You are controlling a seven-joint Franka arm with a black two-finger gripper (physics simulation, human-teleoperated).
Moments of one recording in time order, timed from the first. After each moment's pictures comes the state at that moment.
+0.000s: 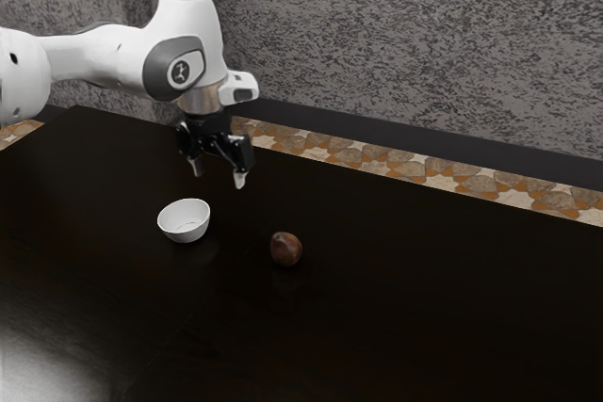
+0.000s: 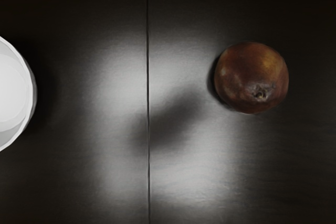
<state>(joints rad) -0.05 0.17 0.01 -1.79 0.01 1.93 -0.04</state>
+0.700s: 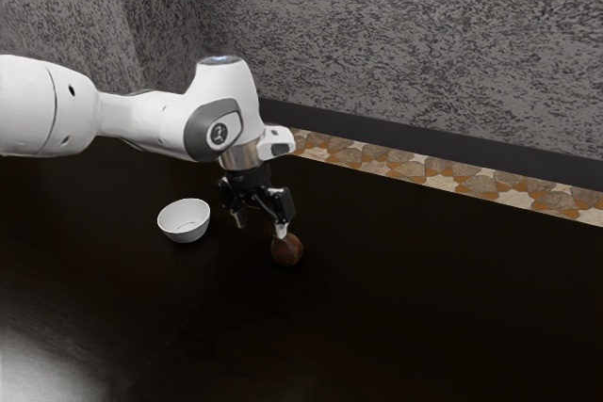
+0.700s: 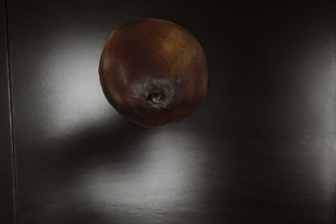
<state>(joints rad) -0.05 0.28 -0.08 -1.89 -0.09 2.14 -0.05</state>
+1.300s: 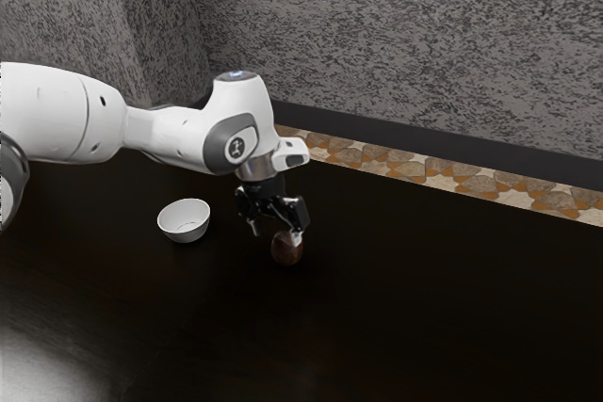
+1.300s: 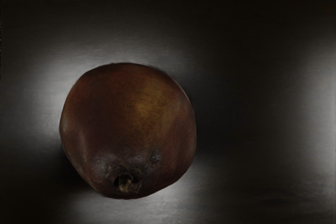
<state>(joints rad) -0.05 0.39 -0.10 -1.82 -0.09 2.20 -0.04</state>
